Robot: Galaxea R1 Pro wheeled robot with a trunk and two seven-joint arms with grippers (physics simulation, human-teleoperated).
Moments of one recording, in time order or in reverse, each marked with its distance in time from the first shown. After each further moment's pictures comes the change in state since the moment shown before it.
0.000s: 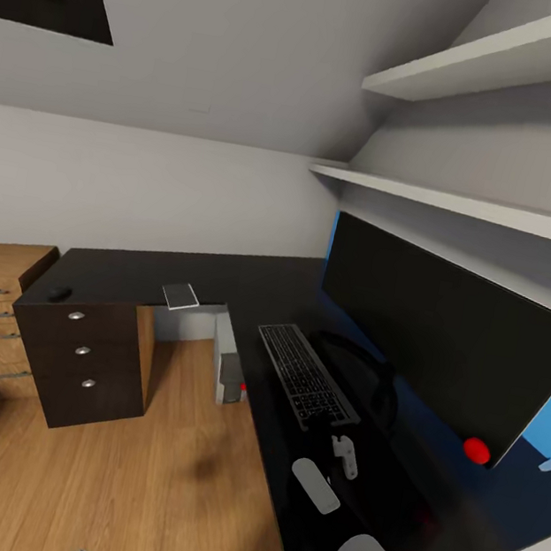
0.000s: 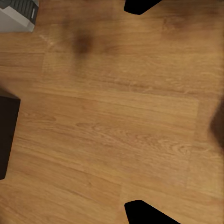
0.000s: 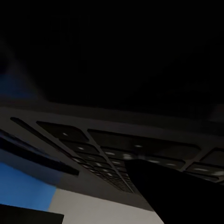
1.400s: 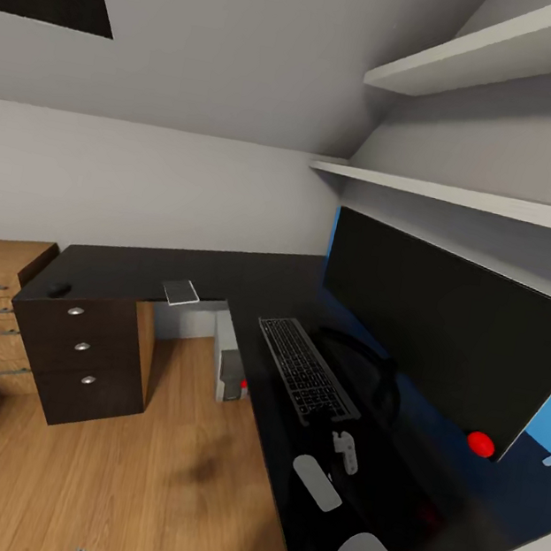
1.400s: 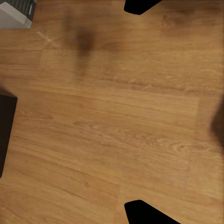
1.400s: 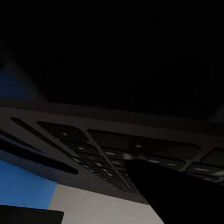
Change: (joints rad) left arm 0.000 0.001 0.003 0.001 0.002 -0.001 0.001; right arm 0.000 -0.003 -0.003 -0.028 -0.002 0.004 0.006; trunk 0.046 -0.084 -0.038
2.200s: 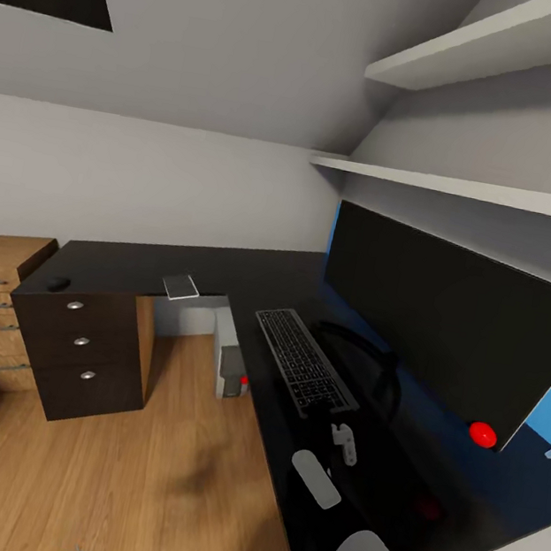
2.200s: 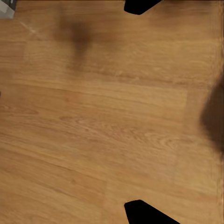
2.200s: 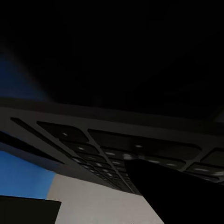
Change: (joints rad) left arm 0.000 0.001 -0.001 0.043 -0.001 -0.001 -0.001; right arm -0.001 0.000 0.004 -0.038 0.030 0.003 0.001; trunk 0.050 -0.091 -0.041
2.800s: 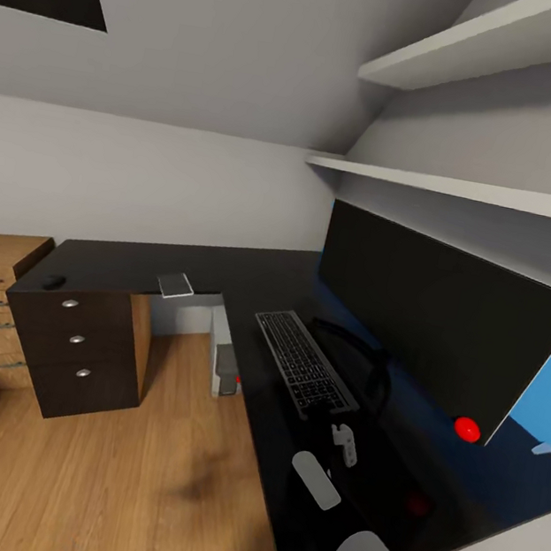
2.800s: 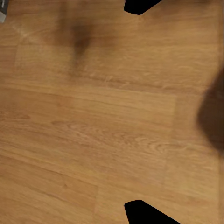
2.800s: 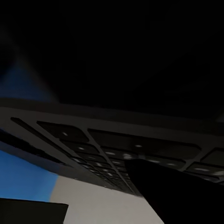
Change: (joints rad) left arm 0.000 -0.001 -0.005 0.015 -0.004 0.001 -0.003; right arm 0.000 0.000 -0.001 0.007 0.004 0.001 0.000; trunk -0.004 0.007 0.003
